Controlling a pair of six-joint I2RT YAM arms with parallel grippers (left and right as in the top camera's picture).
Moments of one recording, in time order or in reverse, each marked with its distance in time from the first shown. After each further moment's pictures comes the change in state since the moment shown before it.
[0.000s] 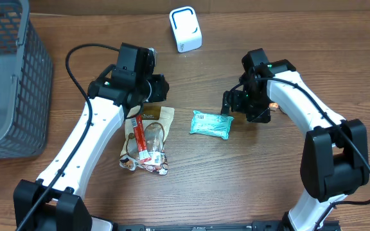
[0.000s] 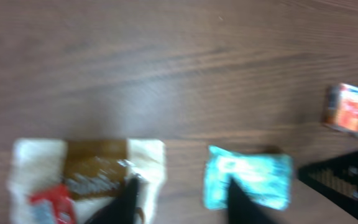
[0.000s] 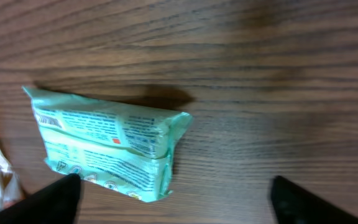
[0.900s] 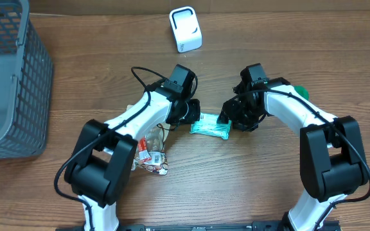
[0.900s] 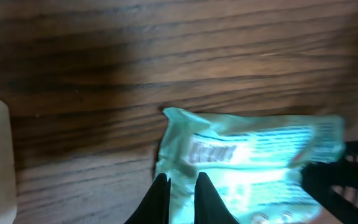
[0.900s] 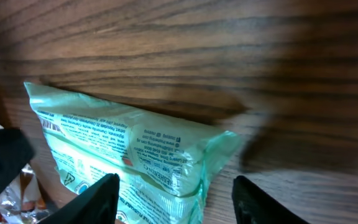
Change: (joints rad) left arm -0.197 0.379 -0.003 0.099 0.105 -0.134; right arm 0.002 0.001 -0.209 0.277 -0.171 0.043
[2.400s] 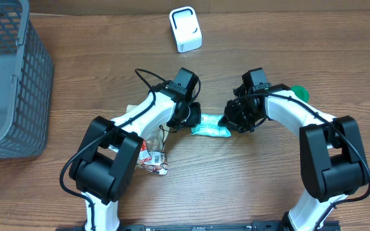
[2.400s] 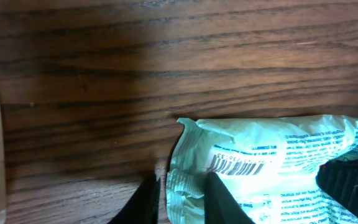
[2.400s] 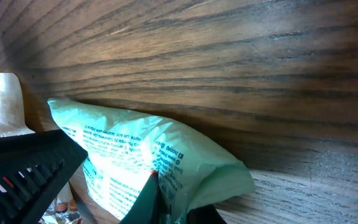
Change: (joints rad) left arm -0.024 0.034 0.013 -0.029 -0.042 -0.026; right arm -0.008 0.000 -0.072 0.122 -0.105 0.084
